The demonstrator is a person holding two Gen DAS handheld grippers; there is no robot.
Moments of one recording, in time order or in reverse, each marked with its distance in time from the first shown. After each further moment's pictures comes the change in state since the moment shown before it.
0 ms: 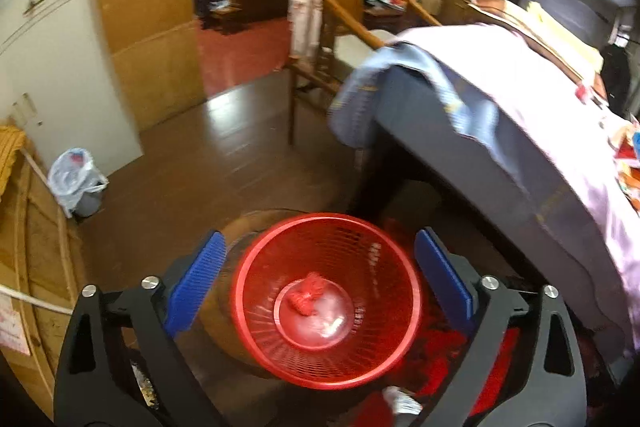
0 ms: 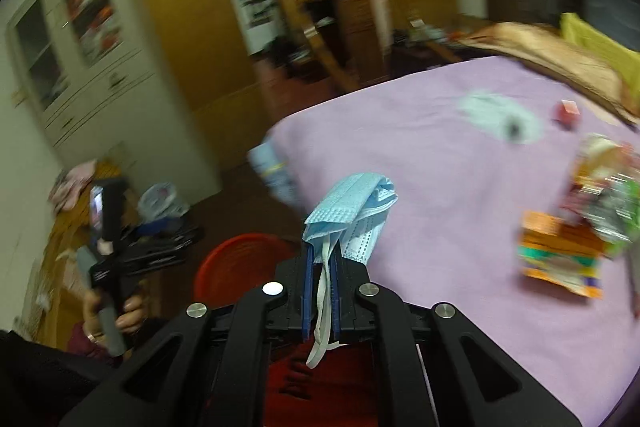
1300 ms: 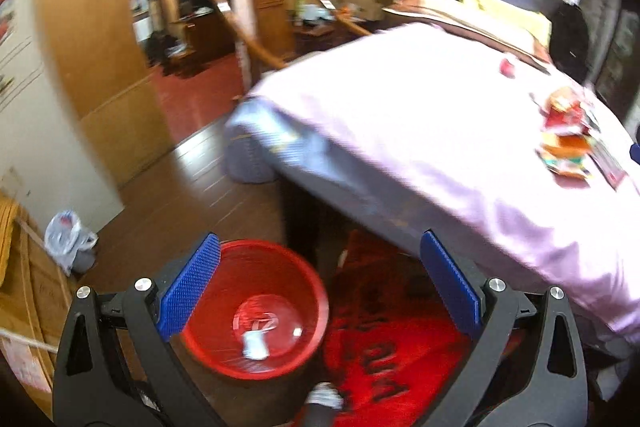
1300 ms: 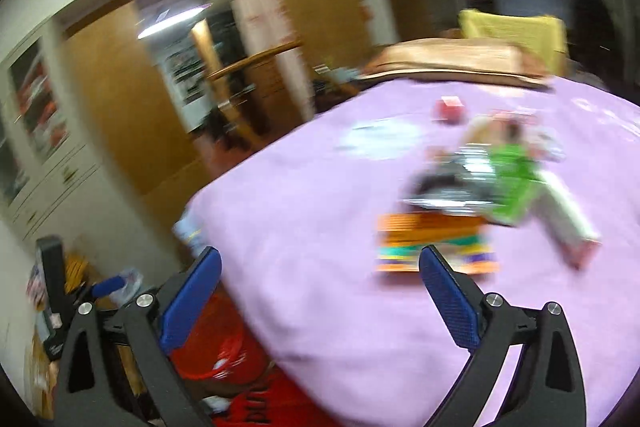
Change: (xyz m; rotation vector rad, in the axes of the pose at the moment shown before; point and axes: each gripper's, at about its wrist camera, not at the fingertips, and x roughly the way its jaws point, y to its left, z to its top) left arm -0.066 -0.149 0.003 0.230 -0.070 -0.092; right arm -0.090 -0.126 -0.042 0.285 -0.263 -0.229
